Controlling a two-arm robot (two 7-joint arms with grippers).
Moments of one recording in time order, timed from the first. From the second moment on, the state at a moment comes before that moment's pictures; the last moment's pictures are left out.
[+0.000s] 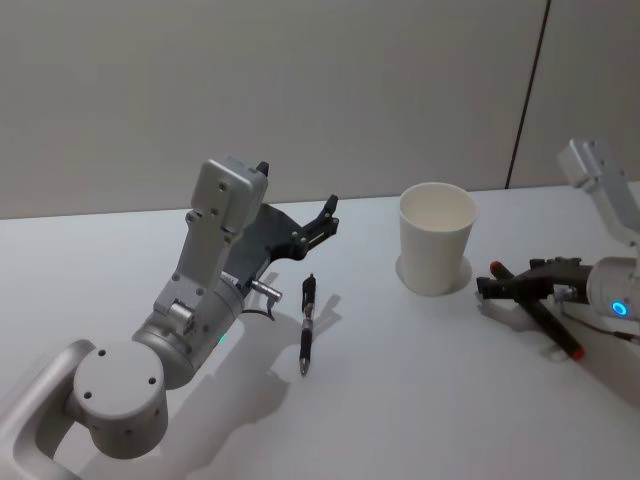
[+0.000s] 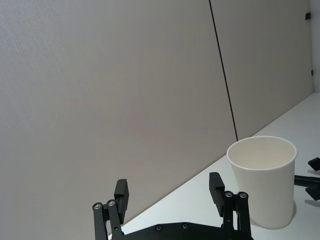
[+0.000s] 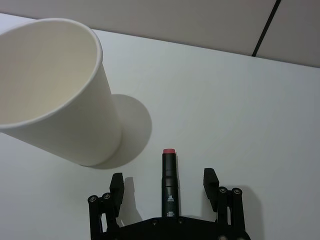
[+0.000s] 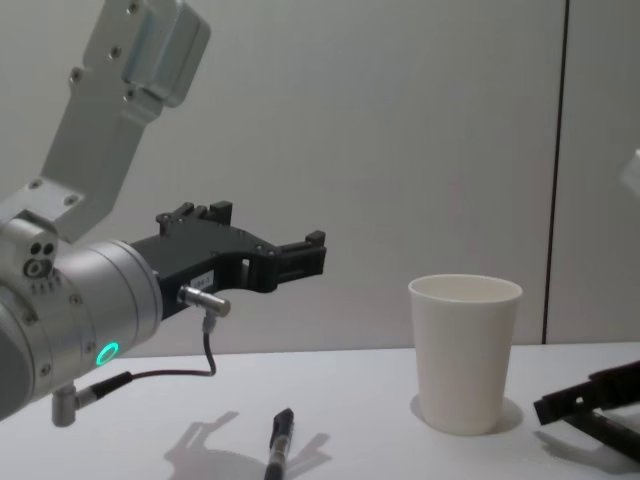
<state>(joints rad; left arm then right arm) -0.24 0.38 0.45 -1.63 -0.20 0.01 -0.01 0.40 0.33 -0.25 -1.44 0.25 0.81 0.35</state>
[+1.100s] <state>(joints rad) -0.24 0.38 0.45 -1.63 -0.20 0.01 -0.01 0.42 0.31 -0.27 -1.39 0.21 0.80 0.37</state>
